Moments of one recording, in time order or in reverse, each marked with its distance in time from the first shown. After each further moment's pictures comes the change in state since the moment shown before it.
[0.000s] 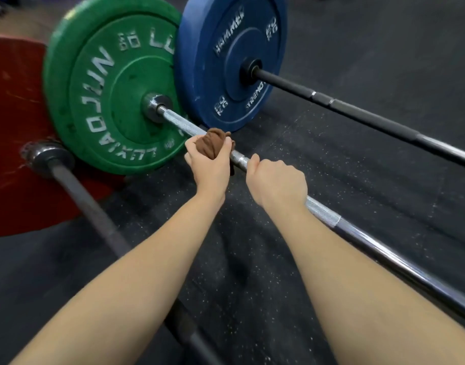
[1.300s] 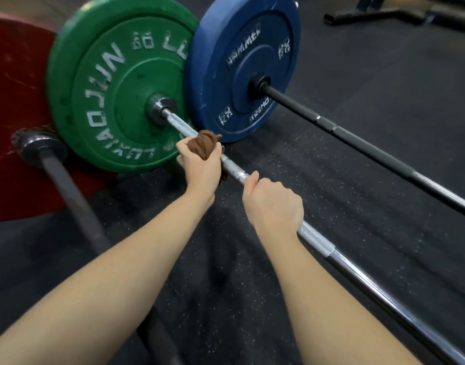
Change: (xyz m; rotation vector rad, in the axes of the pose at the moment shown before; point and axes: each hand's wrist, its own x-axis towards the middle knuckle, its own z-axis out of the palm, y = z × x) left_hand 0.035 -0.005 0.002 -0.022 0.064 -0.013; right_hand 0.007 -0.001 0.013 0.043 0.080 0.118
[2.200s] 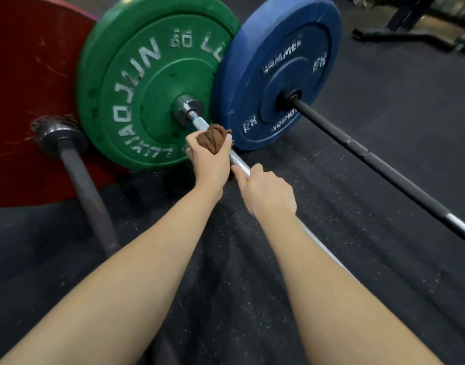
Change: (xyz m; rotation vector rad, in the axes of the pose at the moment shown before) left_hand 0.050 0.006 -0.011 -0.039 0.077 -0.034; right_hand 0.054 -0.060 0.008 -0.014 -0.205 -0.228
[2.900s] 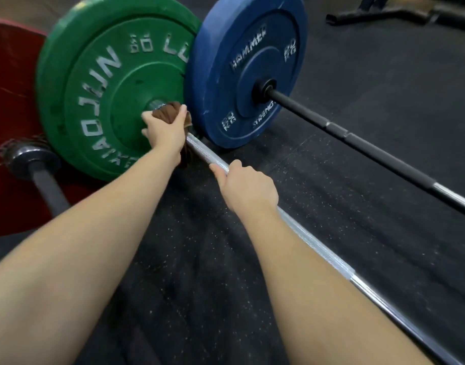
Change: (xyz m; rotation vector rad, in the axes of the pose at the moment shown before) left_hand 0.071 0.035 0.000 0.277 0.066 -0.026; right_hand -0.002 0.003 0.001 0.002 0.031 0.013
